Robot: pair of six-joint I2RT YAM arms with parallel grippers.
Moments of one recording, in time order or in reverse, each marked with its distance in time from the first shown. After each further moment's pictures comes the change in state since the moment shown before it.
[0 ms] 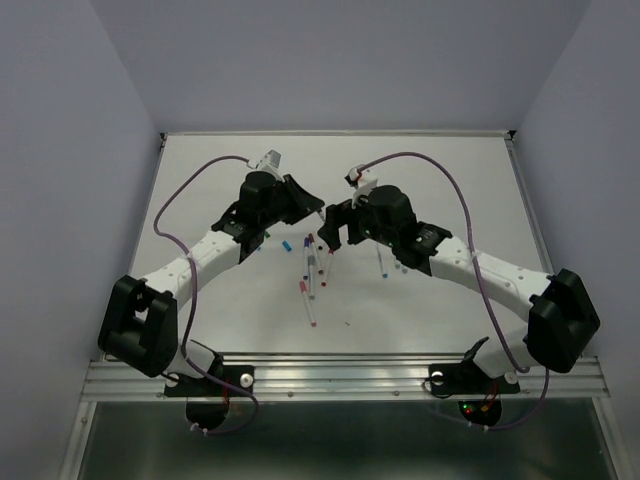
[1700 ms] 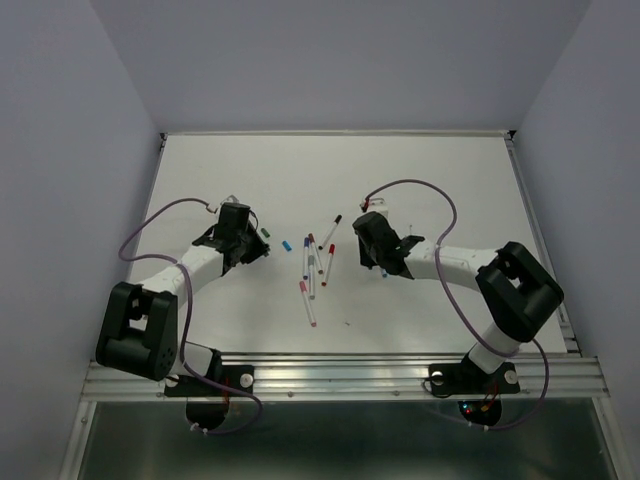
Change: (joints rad) left arm 0.184 -0.043 -0.226 -0.296 -0.211 0.107; right arm -0.031 0.245 -0.113 -0.093 0.387 0.180
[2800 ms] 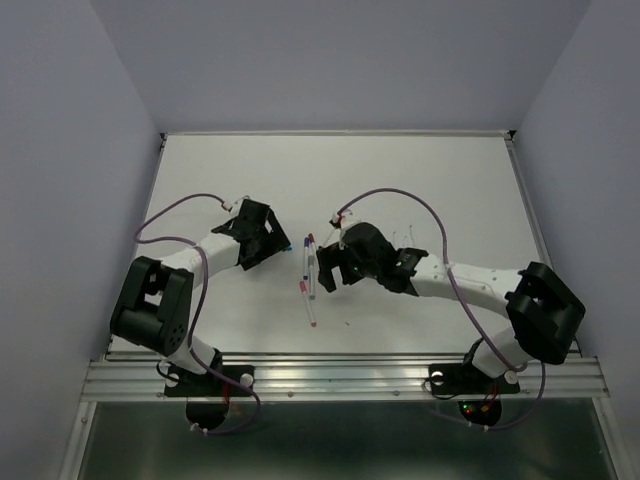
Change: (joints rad) left arm -0.092 0.164 0.096 -0.060 -0.110 -0.019; right arm 0.138 -0.157 -0.004 0.002 -0.264 -0.094
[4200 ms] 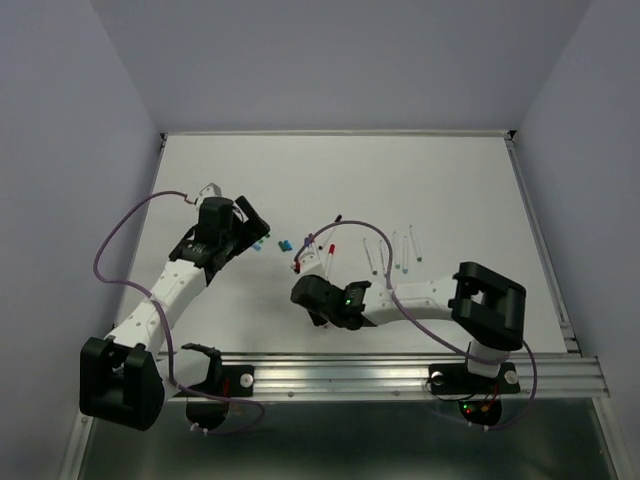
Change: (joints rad) left arm 0.108 -0.420 -0.037 -0.108 0.011 0.012; right arm 0.383 0.365 0.235 -0.180 0.373 0.224
